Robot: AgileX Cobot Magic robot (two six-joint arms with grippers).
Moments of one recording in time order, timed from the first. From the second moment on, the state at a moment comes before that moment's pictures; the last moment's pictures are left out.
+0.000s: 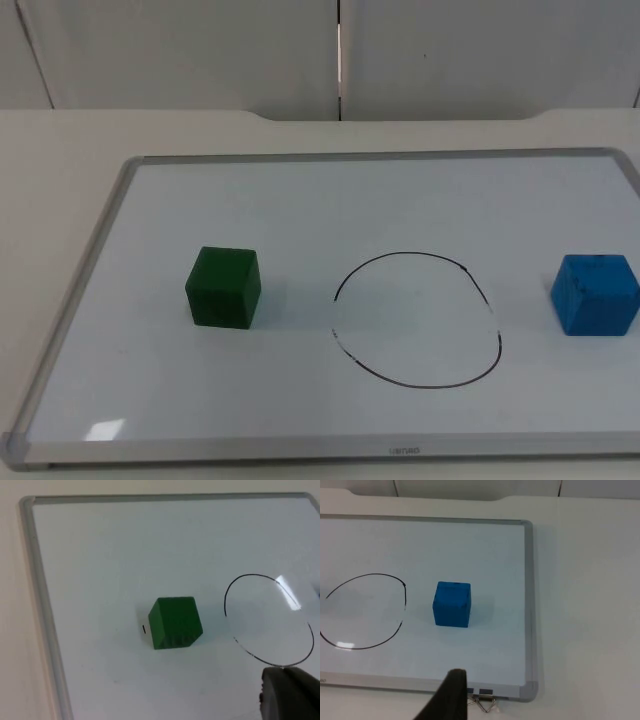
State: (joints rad) right arm 0.04 0.00 -0.52 0.01 1.08 -0.02; left arm 0.05 0.82 -0.56 -0.80 0.70 0.66
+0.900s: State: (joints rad) right arm 0.04 0.00 -0.52 0.03 1.08 -0.02; left arm 0.05 0.82 -0.56 -0.88 0.66 0.73
